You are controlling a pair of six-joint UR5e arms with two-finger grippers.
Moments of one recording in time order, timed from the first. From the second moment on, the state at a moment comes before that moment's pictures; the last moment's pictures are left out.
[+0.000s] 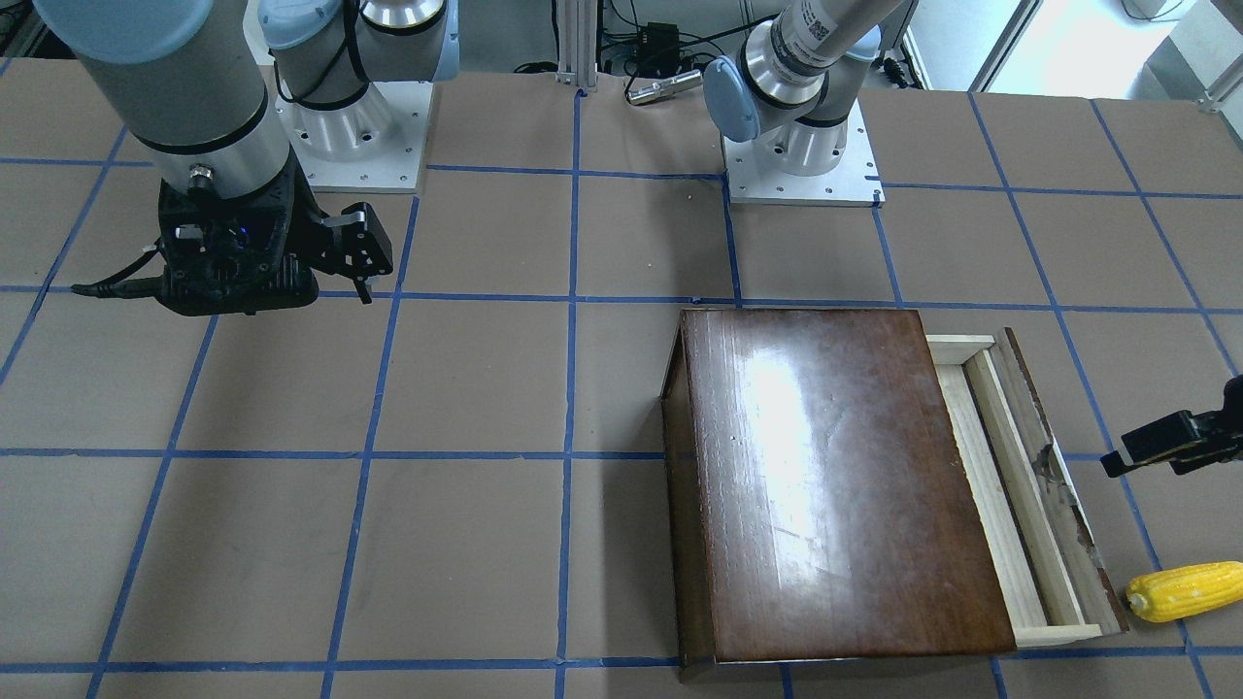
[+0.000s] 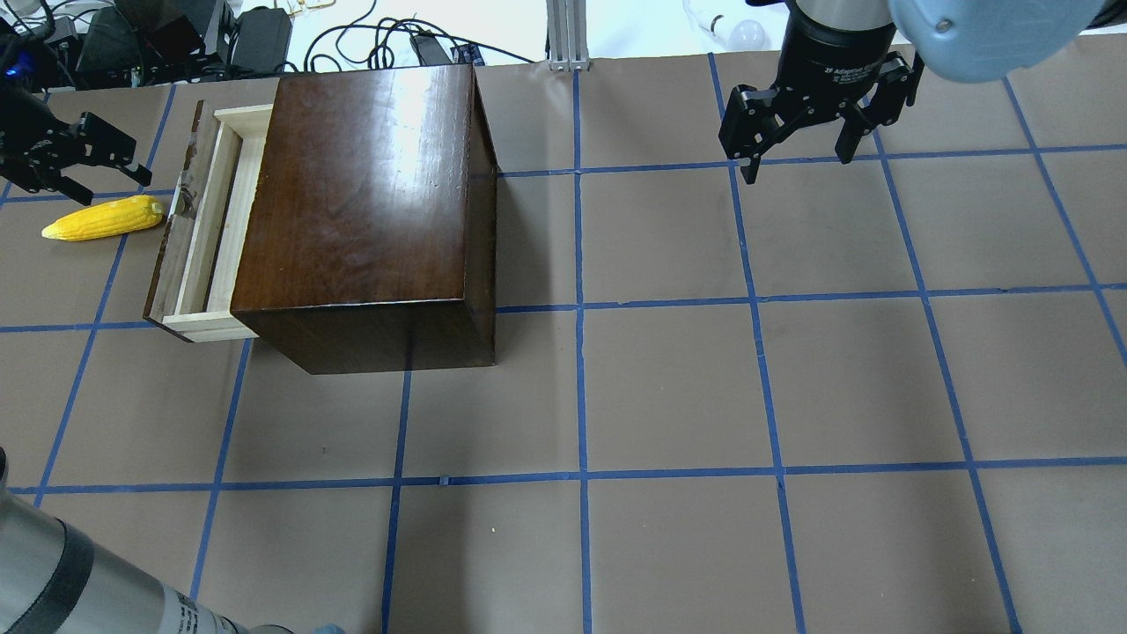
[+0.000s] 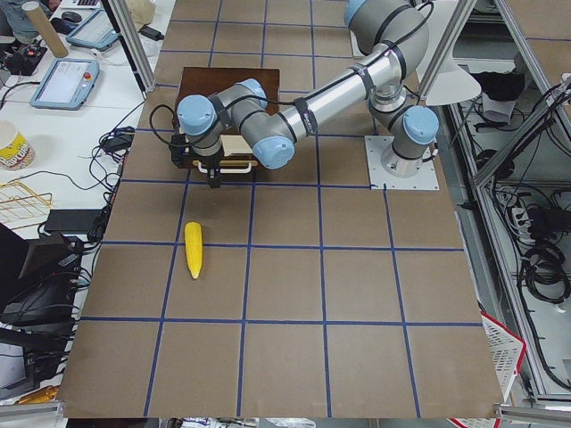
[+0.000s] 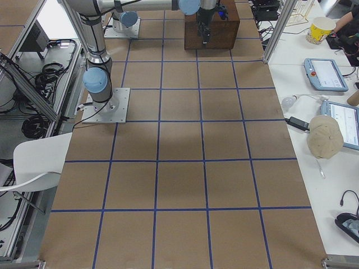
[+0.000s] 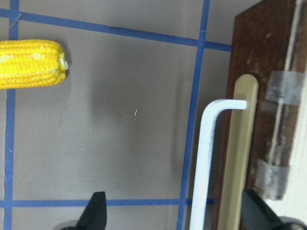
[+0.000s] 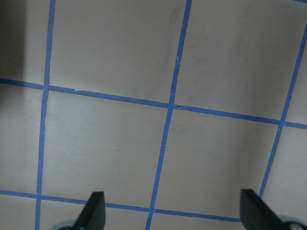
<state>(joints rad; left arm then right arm) -1.01 -2.01 -1.32 -1.45 1.40 0.48 1.64 -1.41 1.41 -1.52 -1.62 -0.10</state>
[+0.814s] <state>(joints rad) -1.00 -2.11 -1.19 -1.35 1.59 1.14 1.64 -1.41 1.41 -1.52 -1.62 -0.10</state>
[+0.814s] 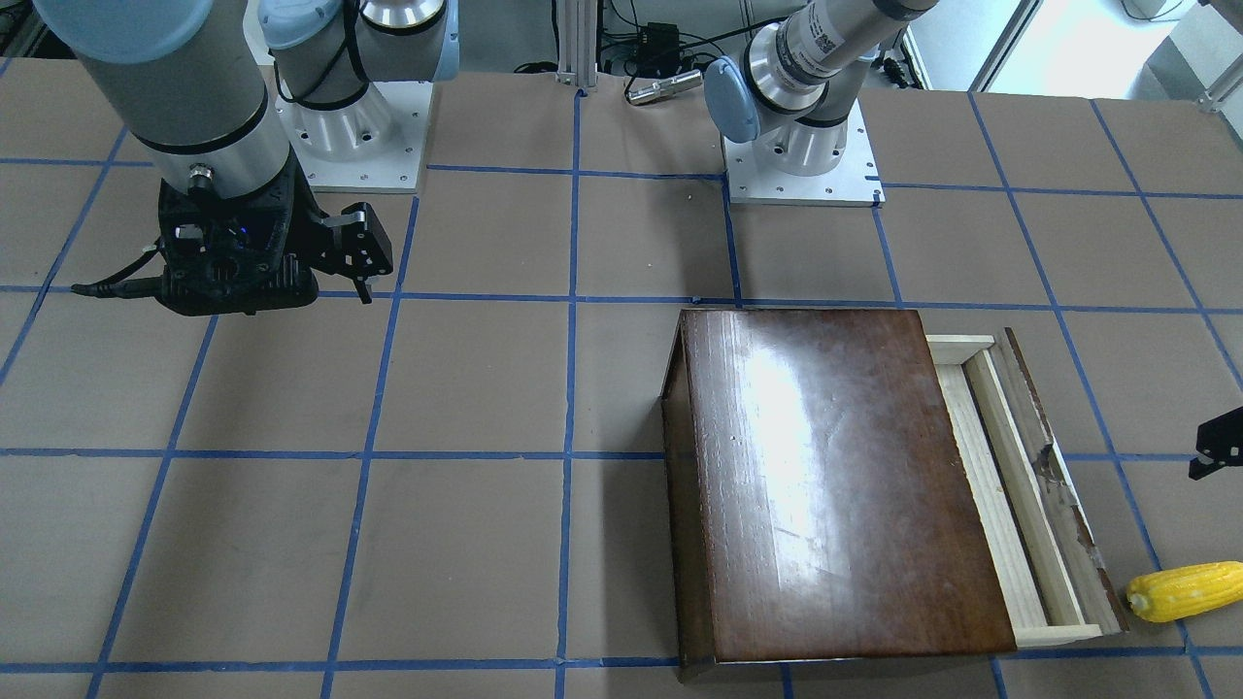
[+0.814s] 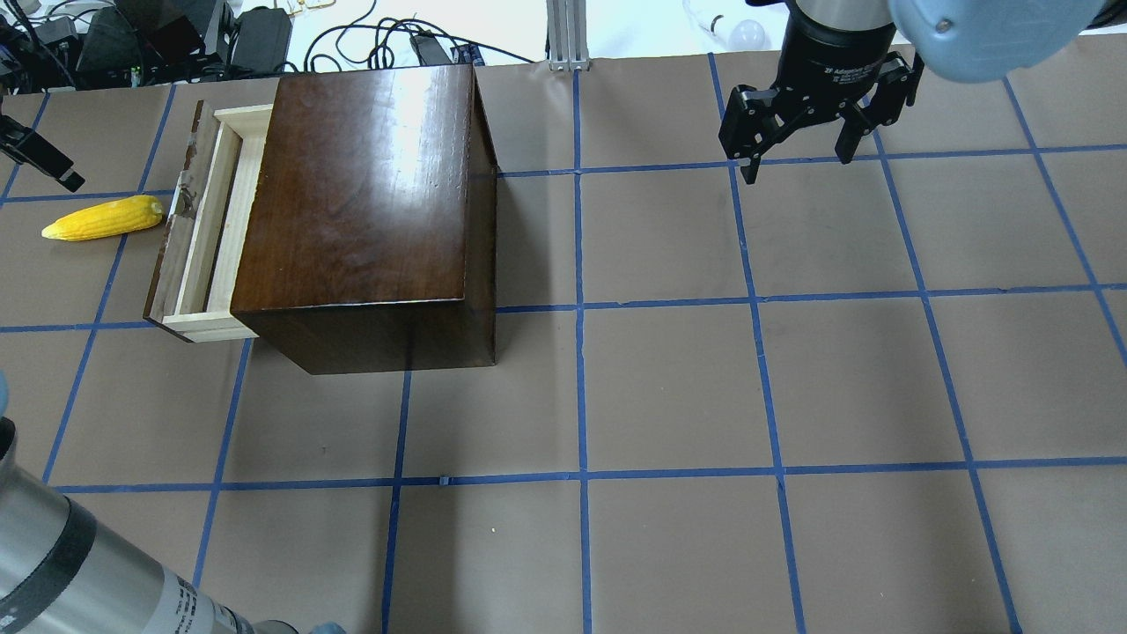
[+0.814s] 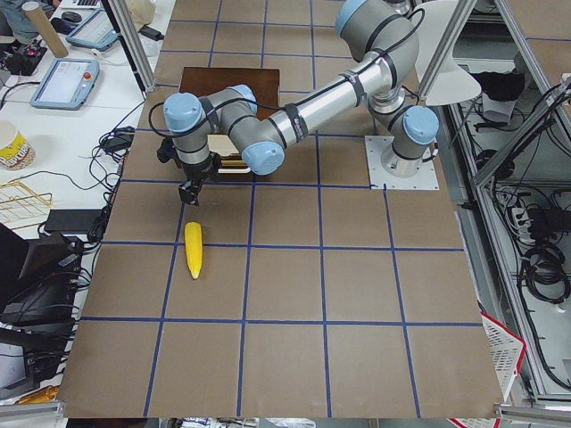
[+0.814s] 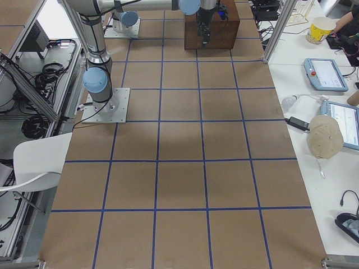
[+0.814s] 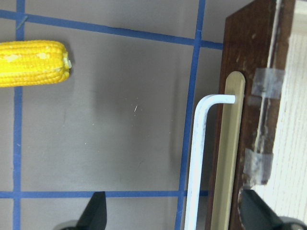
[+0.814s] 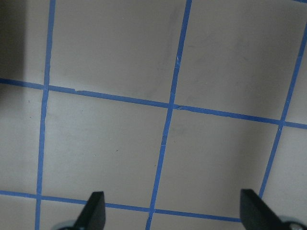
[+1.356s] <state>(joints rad) -0.97 -2.25 -1.06 -1.34 1.59 1.55 1.64 -1.41 1.41 -1.52 -1.62 -0.10</state>
